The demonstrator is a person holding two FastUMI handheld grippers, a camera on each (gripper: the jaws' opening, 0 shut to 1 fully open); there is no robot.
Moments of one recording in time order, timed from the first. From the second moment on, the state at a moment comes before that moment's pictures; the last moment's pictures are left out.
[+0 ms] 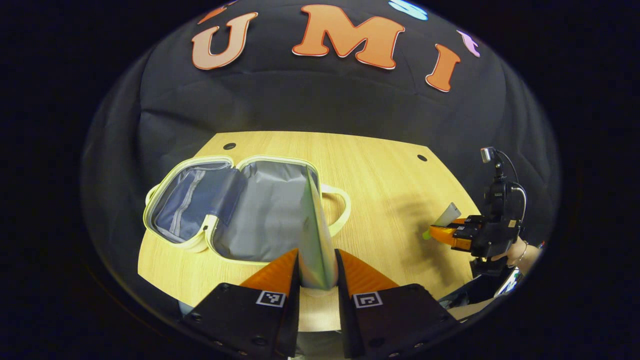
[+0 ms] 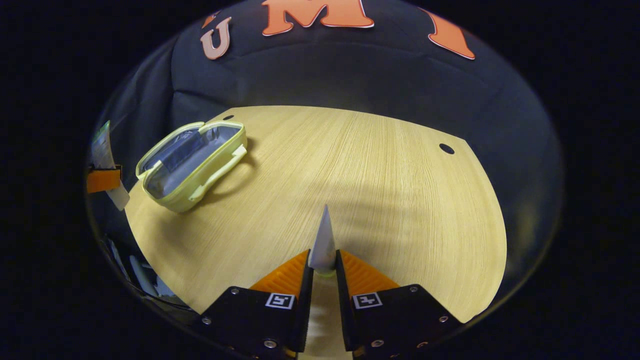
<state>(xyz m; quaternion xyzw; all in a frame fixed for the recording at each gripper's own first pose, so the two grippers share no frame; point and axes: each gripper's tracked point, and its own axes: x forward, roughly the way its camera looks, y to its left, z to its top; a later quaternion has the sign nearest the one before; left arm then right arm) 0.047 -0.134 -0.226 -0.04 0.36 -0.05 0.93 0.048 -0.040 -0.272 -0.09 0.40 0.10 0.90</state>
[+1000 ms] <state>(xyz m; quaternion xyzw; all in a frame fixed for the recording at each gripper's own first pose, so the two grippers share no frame) 0.163 -0.028 -0.320 0.02 0.60 -0.14 0.79 -0.007 0.019 -0.221 0.04 0.44 0.04 0.90</state>
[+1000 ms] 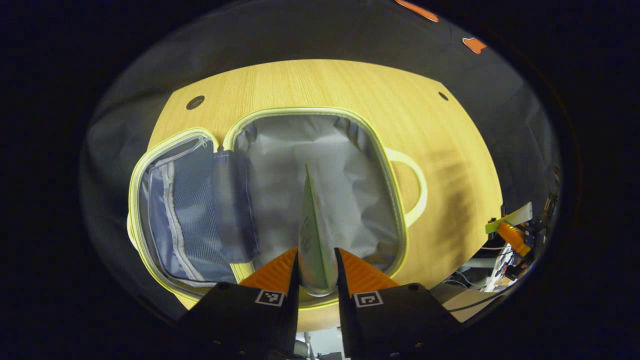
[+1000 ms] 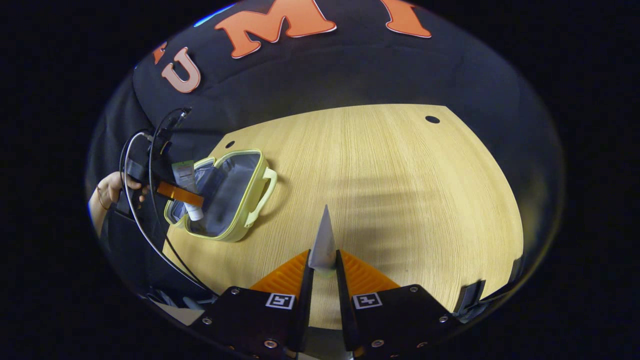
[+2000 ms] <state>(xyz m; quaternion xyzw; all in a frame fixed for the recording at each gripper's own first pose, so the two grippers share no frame) 0.112 0.095 -0.260 -0.01 0.45 -0.07 0.89 0.059 0.210 -0.162 0.10 0.45 0.19 0.87</state>
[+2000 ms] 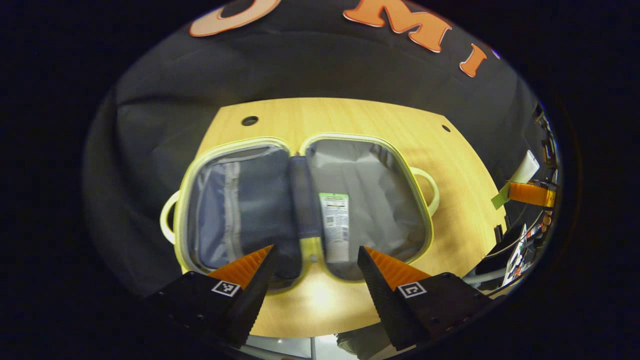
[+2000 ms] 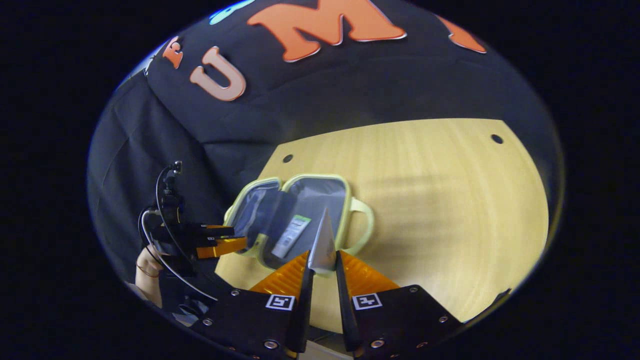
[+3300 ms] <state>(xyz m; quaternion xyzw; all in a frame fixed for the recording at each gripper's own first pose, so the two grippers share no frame) 0.045 0.288 -0.295 -0.16 0.43 0.05 0.89 0.102 0.306 -0.289 0.12 0.59 0.14 0.79</state>
